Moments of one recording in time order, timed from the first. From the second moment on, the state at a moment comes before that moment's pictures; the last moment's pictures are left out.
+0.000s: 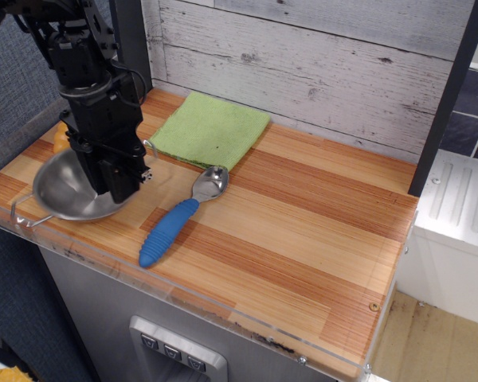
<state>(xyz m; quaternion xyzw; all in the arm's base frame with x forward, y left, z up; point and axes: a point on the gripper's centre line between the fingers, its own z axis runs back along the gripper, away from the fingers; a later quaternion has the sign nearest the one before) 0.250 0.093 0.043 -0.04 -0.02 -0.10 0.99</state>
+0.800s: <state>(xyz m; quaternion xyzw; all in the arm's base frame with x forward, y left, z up) 0.245 0.050 0.128 -0.06 -0.11 -0.09 0.99</state>
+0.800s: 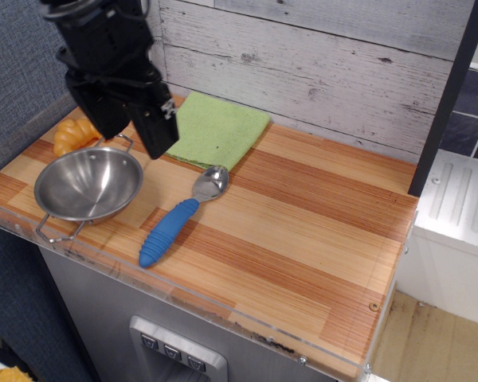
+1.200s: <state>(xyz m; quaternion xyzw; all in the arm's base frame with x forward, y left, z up) 0.250 0.046 0.123 0.01 -0.09 -0.04 1.00</state>
